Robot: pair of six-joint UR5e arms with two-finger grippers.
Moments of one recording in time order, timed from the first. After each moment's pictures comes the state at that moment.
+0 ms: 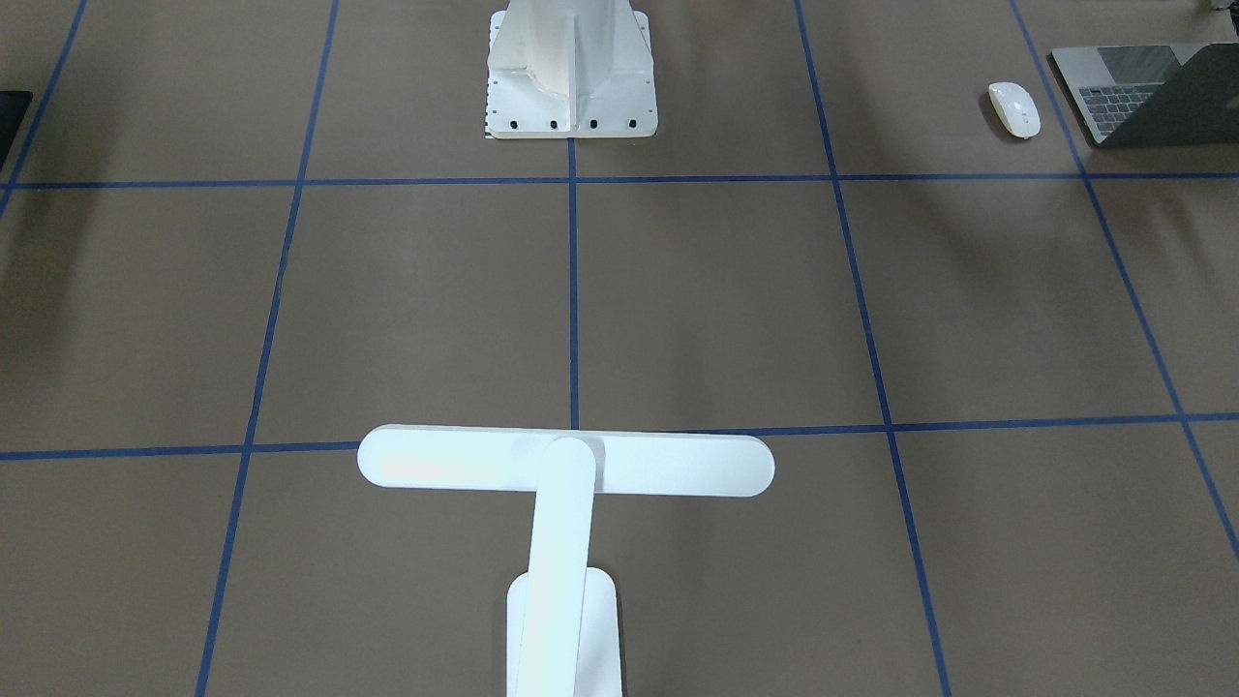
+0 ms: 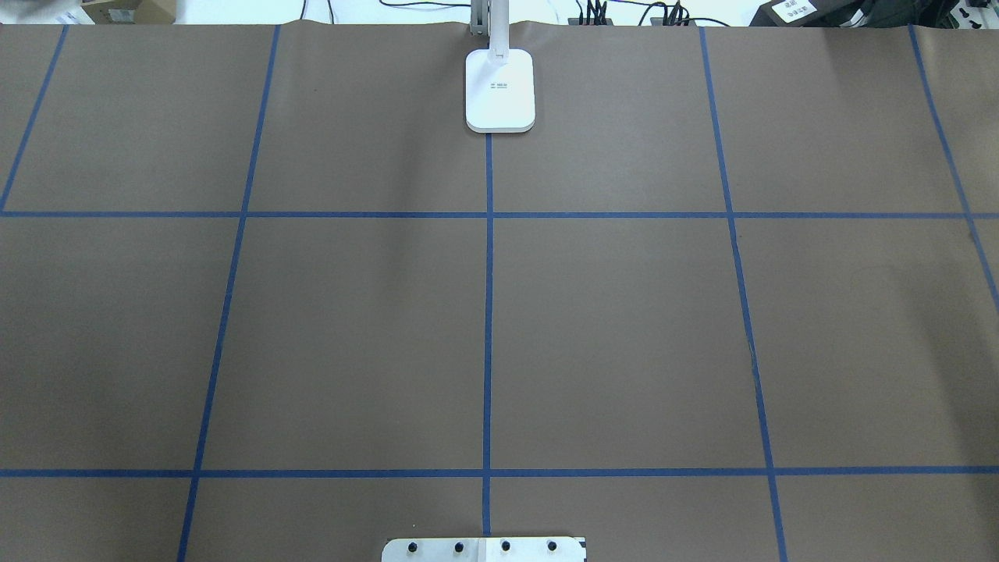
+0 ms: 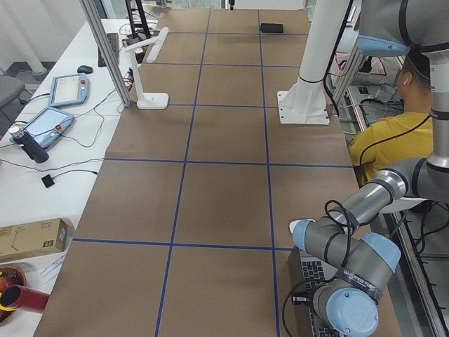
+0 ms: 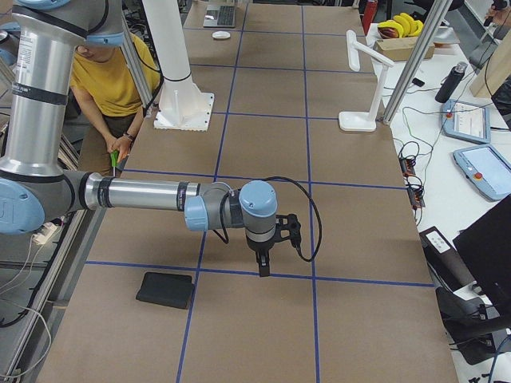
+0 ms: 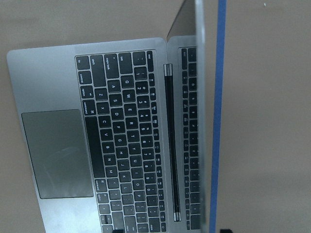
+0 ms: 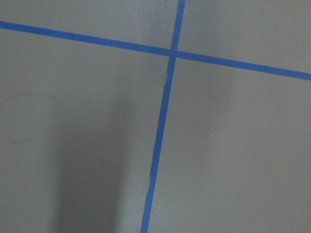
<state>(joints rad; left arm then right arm) -2.17 -1.17 -1.63 -1.13 -2.34 -0.61 1.50 -1.80 1.77 -1.40 2.30 -0.01</state>
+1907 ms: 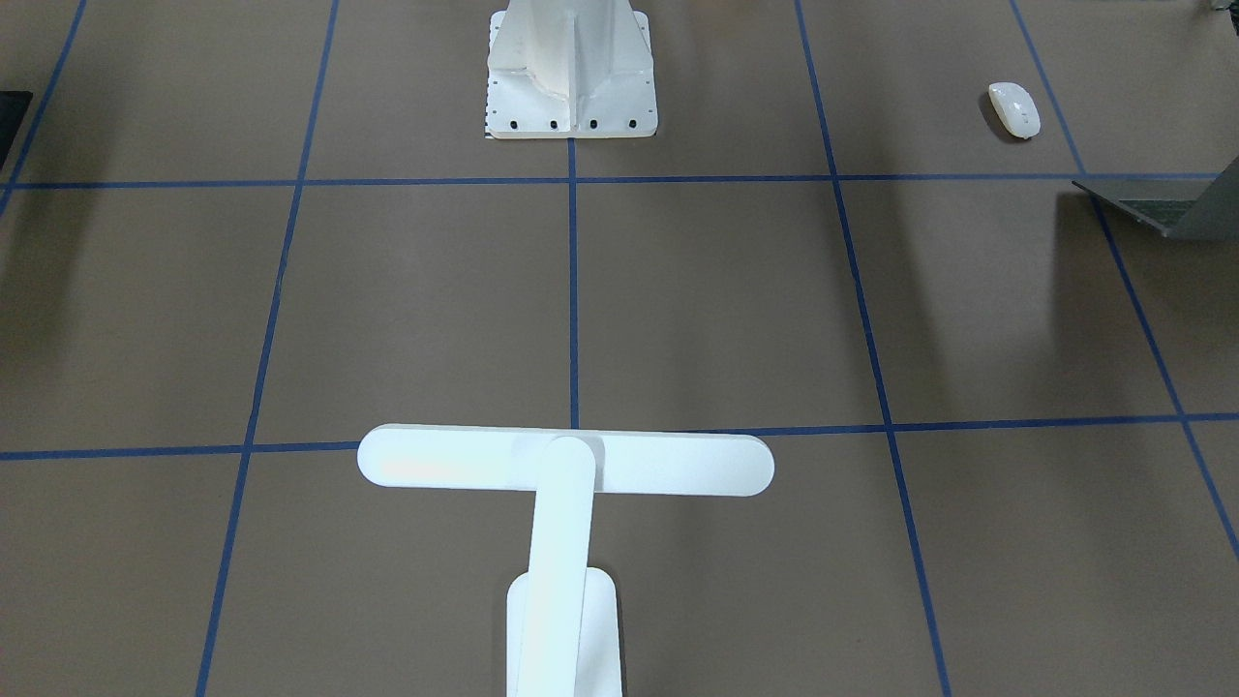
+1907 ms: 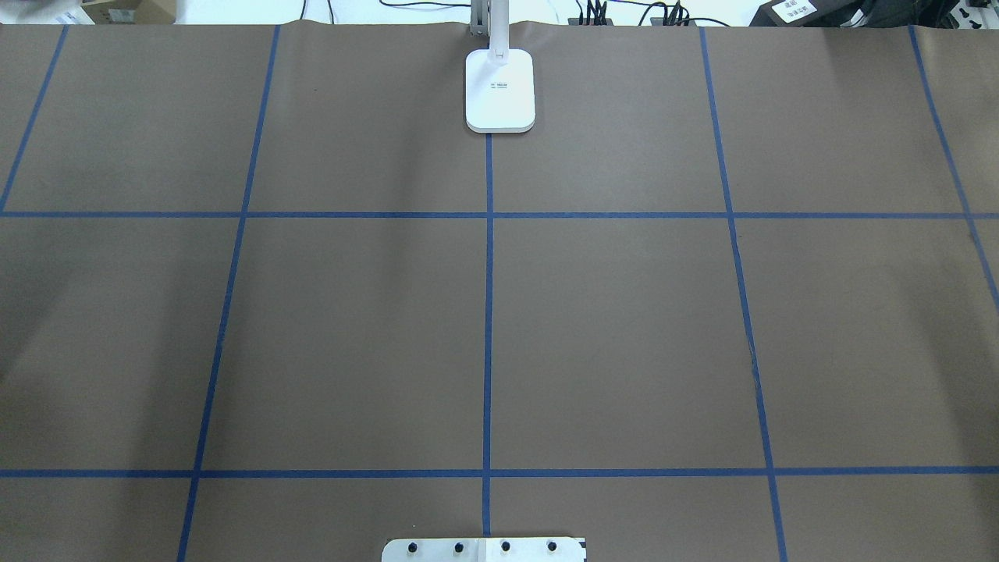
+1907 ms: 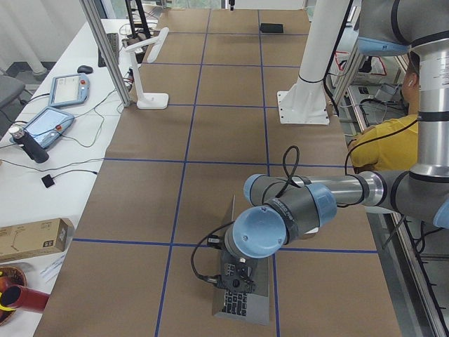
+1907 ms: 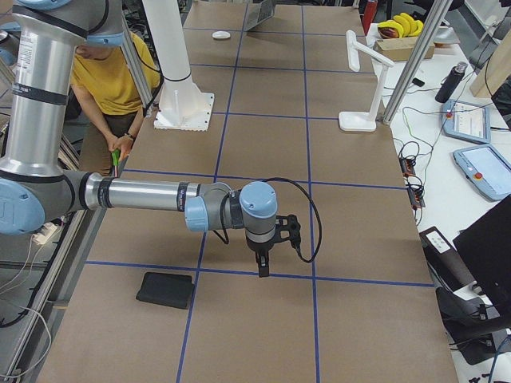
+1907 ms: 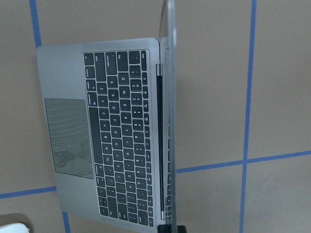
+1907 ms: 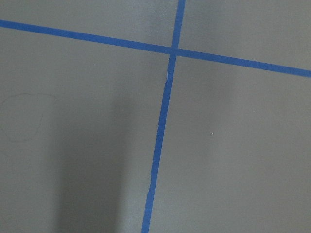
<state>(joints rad) -1.94 -1.43 -1.76 -1.30 -2.58 -1.04 1.50 -1.80 1.77 -1.41 2.31 -0.01</state>
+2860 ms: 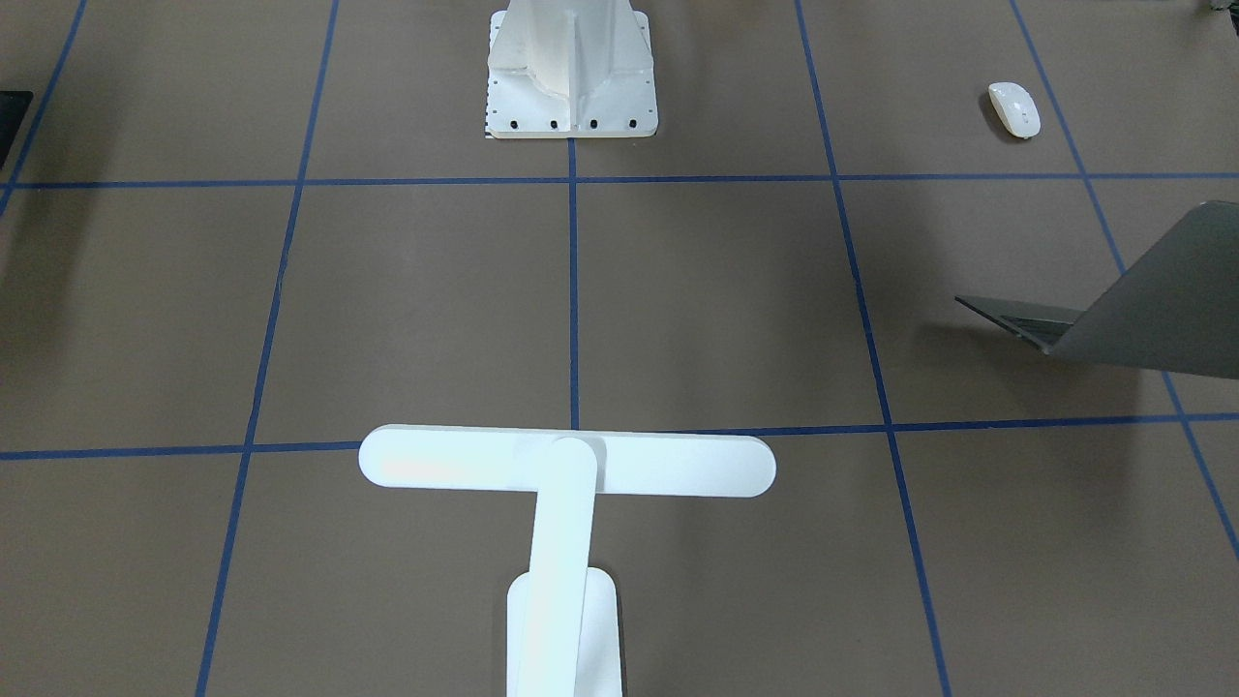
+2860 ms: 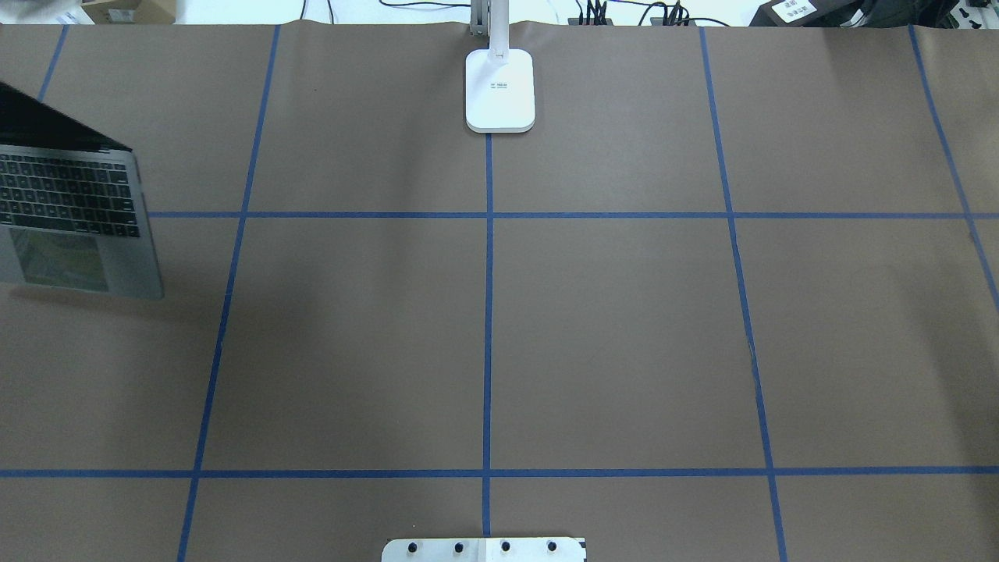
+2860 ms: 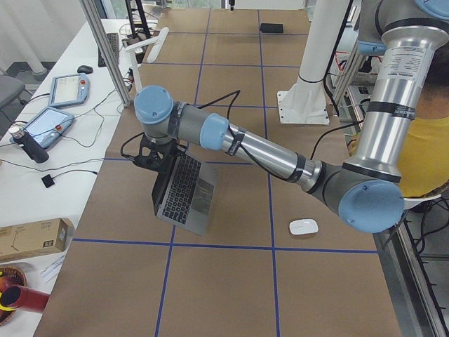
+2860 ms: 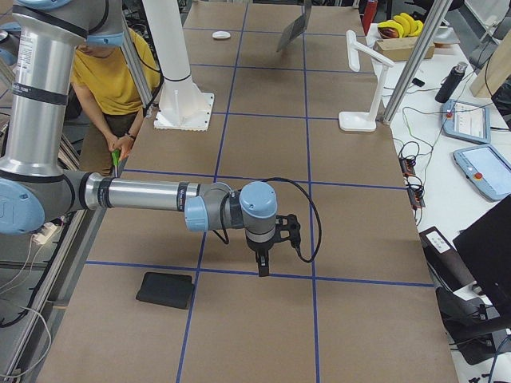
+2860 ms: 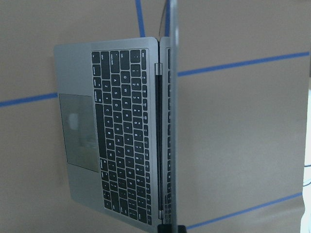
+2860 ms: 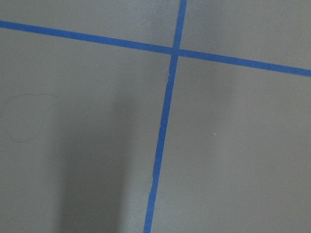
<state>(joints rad) -1.56 -1.84 -1.76 -1.46 -2.68 -1.68 1.50 -1.80 1.77 -1.41 2.31 -0.01</state>
